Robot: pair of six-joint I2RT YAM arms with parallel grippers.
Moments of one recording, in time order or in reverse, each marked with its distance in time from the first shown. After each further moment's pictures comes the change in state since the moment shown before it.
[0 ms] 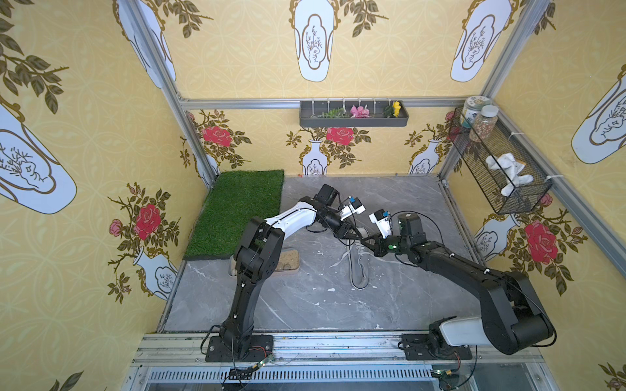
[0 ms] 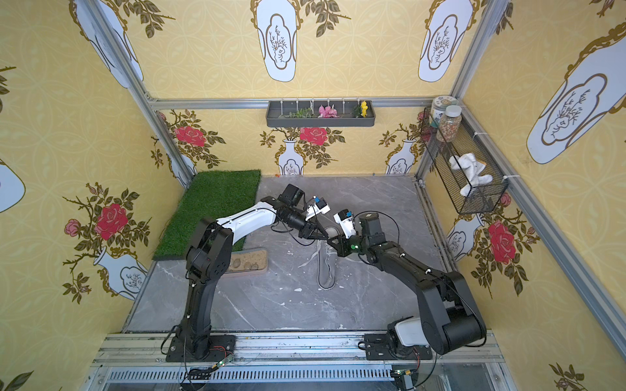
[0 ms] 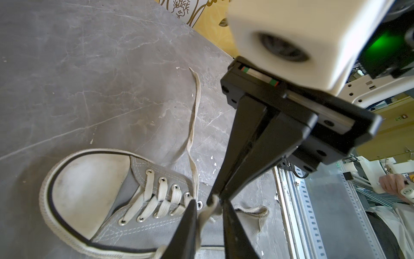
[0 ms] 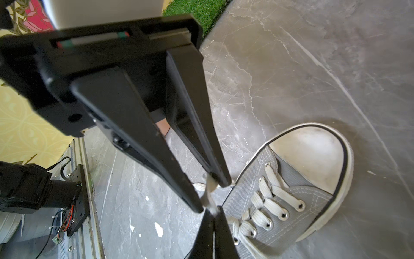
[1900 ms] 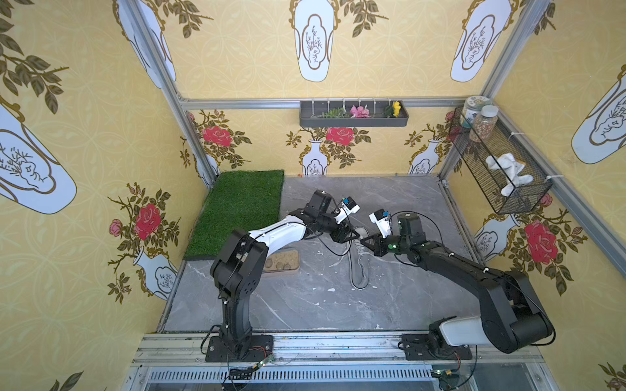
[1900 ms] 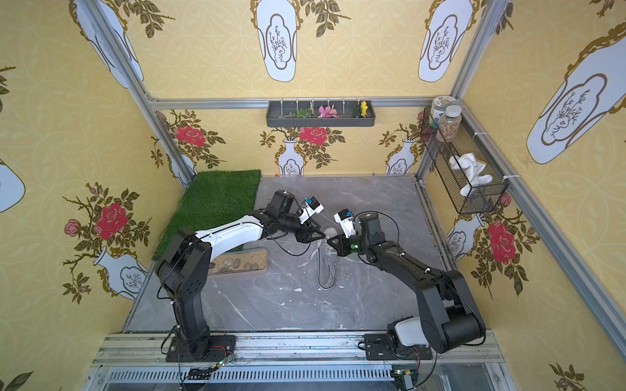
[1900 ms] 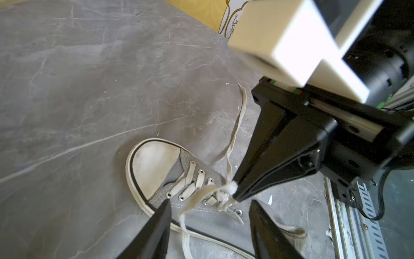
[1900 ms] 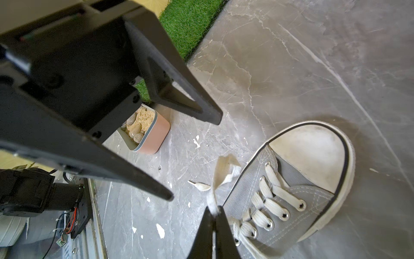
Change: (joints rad) left arm -0.020 -0.237 -0.309 0.381 -0.299 -0.173; right arm -0.004 0.009 0.004 0.001 -0.002 0.019
